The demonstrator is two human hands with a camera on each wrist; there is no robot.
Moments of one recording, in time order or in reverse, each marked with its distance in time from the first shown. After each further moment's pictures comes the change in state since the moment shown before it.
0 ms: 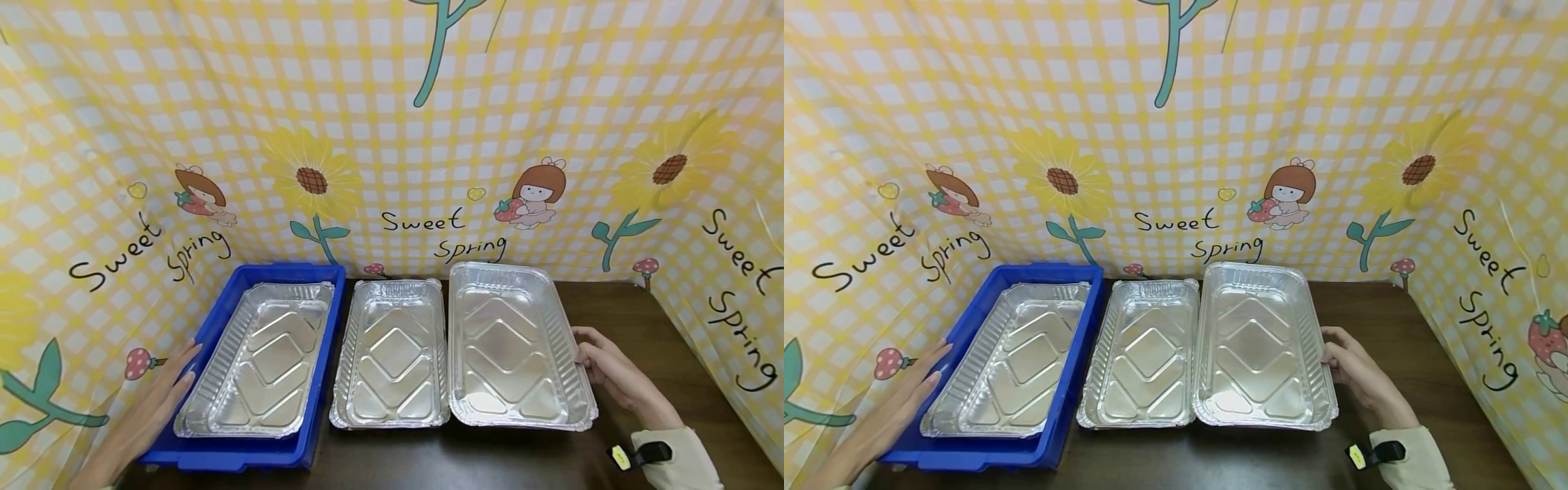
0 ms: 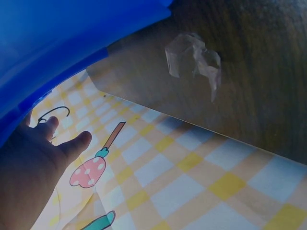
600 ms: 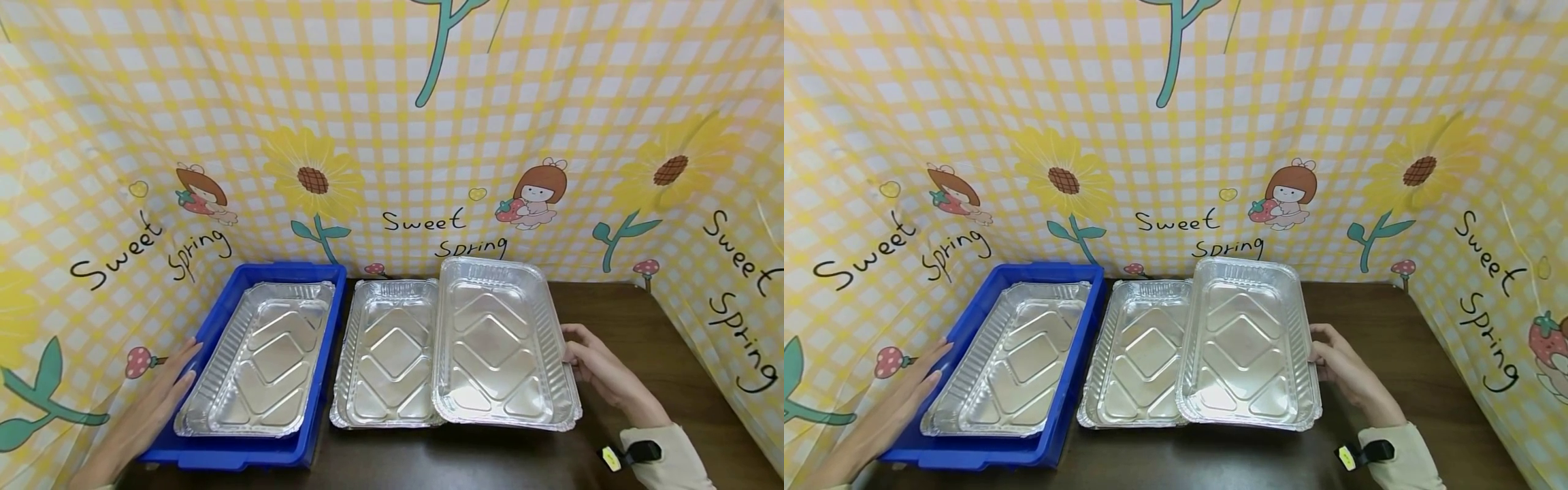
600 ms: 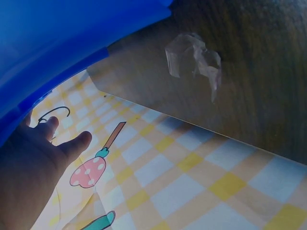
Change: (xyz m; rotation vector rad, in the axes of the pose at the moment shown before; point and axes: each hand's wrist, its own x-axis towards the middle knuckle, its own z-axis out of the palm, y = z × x) left_hand 0.000 -0.002 0.000 0.004 -0.002 0.004; right_hand 0.003 -0.014 0.021 -0.005 -0.032 -0.026
